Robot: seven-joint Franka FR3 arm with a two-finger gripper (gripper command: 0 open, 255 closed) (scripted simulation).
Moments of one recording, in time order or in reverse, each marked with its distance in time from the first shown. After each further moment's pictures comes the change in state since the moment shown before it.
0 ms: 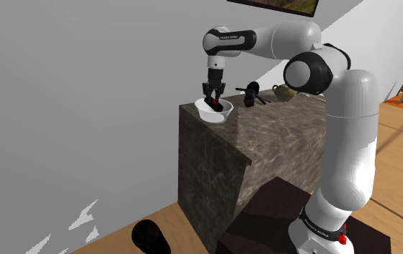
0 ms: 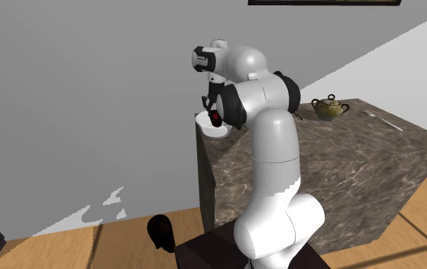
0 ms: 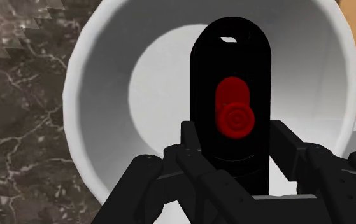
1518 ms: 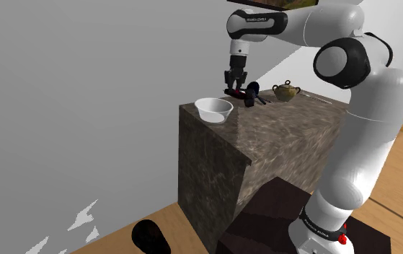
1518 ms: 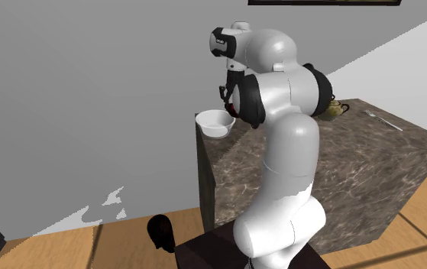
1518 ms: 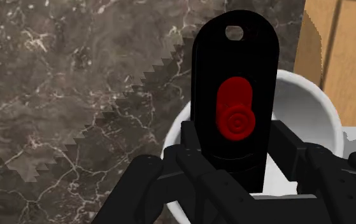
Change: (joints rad) arm -0.046 -0.236 -0.043 -0.140 -0.062 -0.097 -0.084
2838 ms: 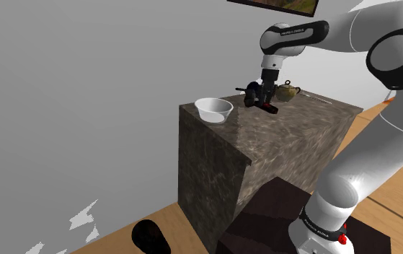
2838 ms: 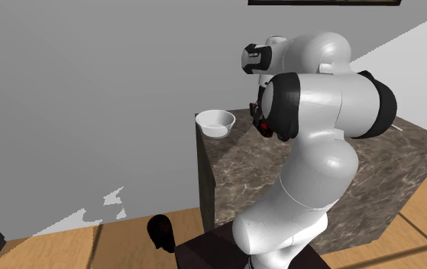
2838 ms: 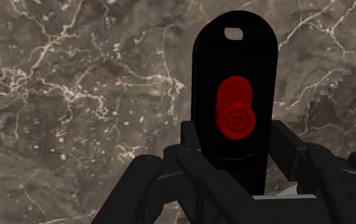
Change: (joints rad) arm -0.087 -0.330 -0.087 -0.472 -0.131 0.151 -0.158
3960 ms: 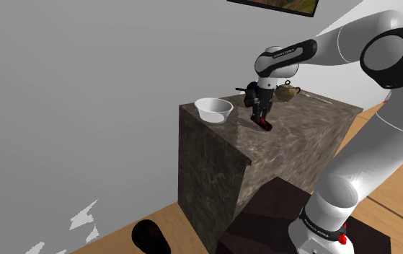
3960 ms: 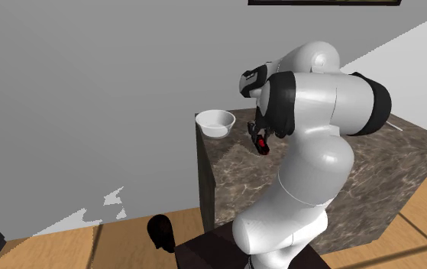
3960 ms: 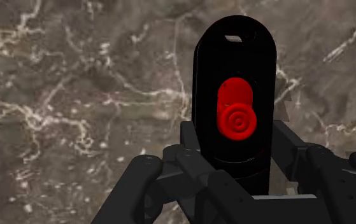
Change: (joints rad) arm -0.004 0.033 -0.012 -0.197 0.006 0.229 -0.015
